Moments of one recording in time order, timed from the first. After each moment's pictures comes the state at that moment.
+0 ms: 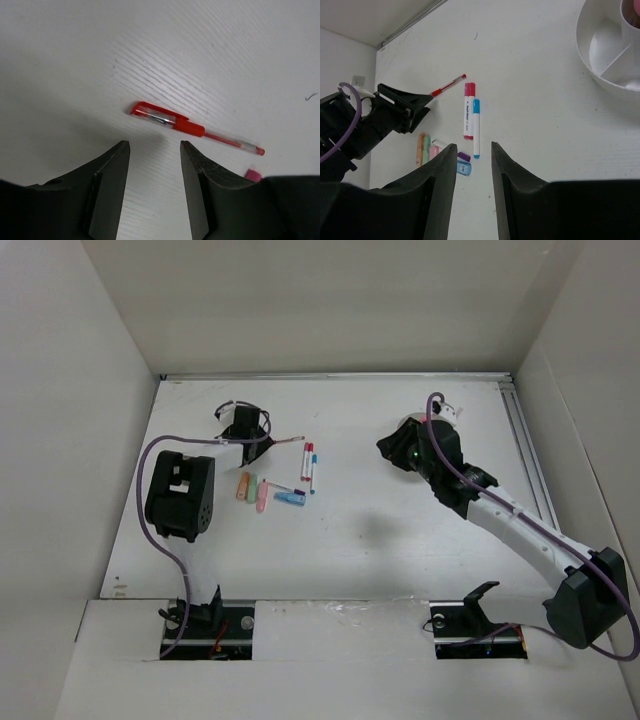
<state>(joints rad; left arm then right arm) -0.24 1.92 1.17 -0.05 -0.23 -0.82 0.54 1.22 0.95 -0.12 0.21 0.83</state>
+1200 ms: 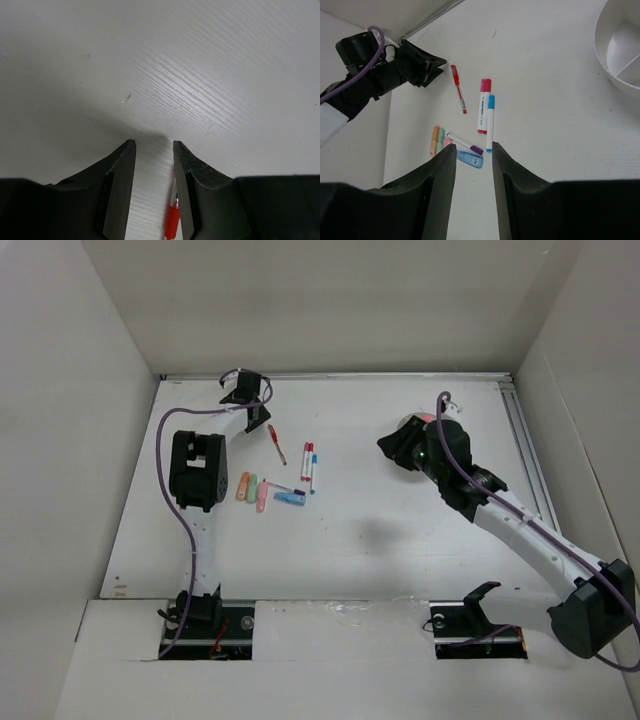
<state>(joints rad) -0.16 2.29 1.78 -0.35 -0.22 -0.72 0.53 1.17 0.95 -0.13 0.14 0.82</state>
